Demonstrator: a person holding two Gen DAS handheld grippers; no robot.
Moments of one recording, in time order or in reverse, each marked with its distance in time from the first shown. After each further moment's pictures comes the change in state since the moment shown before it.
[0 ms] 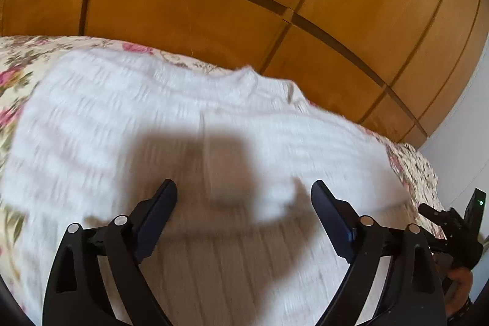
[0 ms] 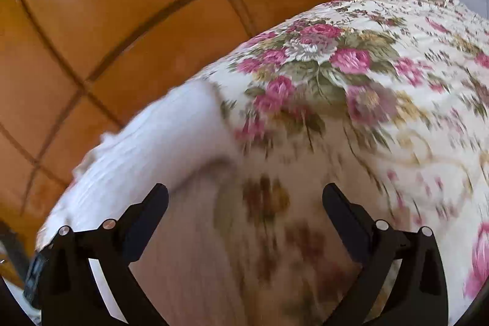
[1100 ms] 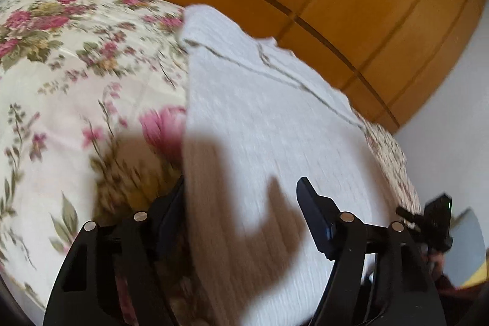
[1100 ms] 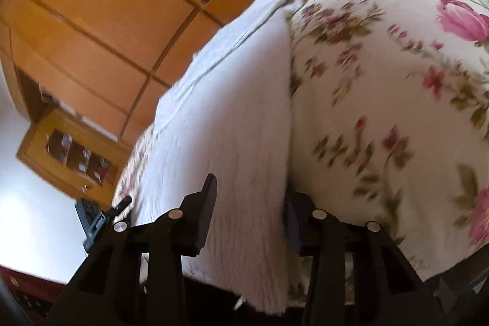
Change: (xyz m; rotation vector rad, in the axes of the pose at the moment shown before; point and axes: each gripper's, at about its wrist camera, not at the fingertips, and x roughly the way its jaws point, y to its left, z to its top) left arm -0.198 0.061 -0.160 -0.079 0.018 -0.076; right arm -0.108 -0.050 -0.145 -0.099 0.285 0.507
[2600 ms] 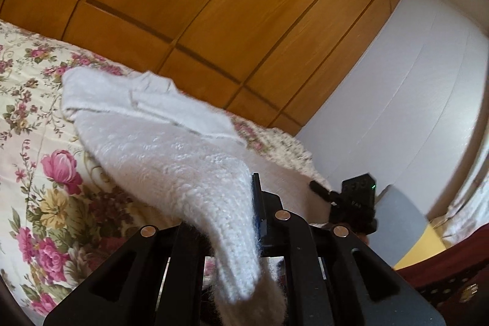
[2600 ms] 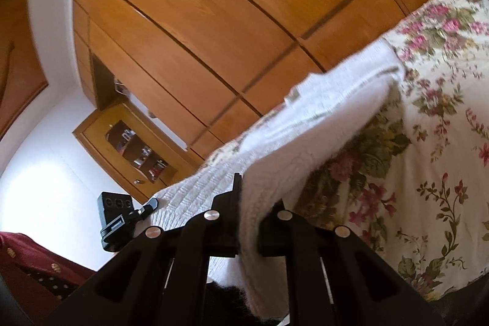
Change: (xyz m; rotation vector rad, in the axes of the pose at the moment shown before) left arm -0.086 -0.092 0.016 0.090 -0.082 -0.429; right arm -0.060 0.067 0.004 -0.172 -0.162 0.338
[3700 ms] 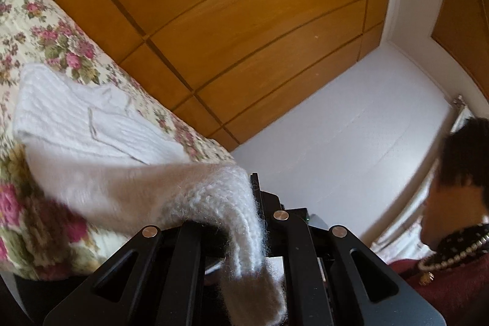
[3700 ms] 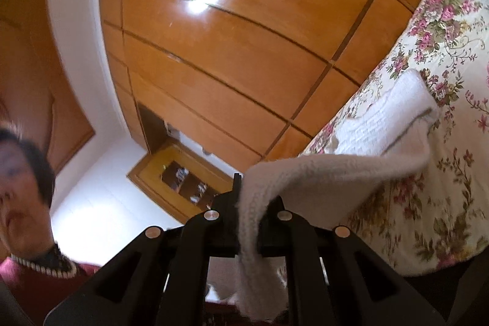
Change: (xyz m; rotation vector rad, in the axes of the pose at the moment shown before) left arm -0.055 0.003 0.012 -0.227 -0.054 -0.266; right arm -0.064 0.015 0.002 0.184 -0.153 0.253
